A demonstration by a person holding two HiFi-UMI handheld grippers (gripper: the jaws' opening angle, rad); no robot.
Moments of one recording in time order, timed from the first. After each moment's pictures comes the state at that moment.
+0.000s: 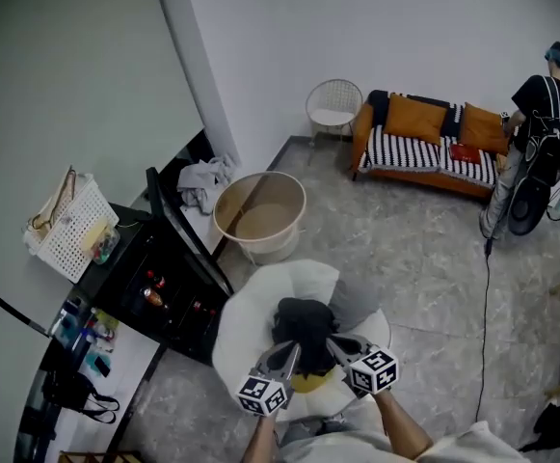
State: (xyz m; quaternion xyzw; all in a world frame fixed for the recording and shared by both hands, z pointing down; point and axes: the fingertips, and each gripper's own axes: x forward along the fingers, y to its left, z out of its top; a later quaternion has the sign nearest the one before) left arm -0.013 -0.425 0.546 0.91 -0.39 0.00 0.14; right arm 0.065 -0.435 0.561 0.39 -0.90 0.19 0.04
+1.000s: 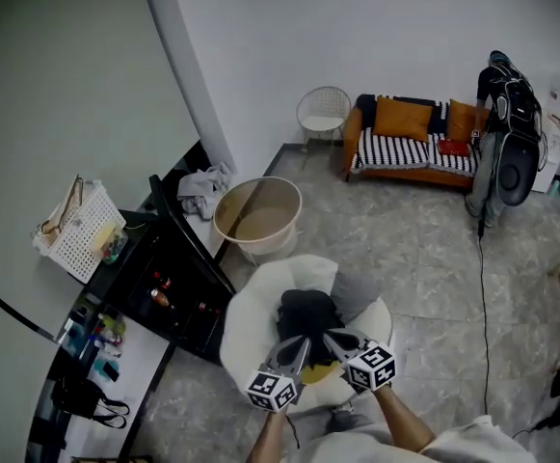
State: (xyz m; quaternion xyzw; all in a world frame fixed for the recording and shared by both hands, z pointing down) left arm -0.002 -0.360 0.516 0.93 -0.36 -0.01 0.12; right arm 0.043 -0.368 0.524 0.41 -0.90 0.16 0.02
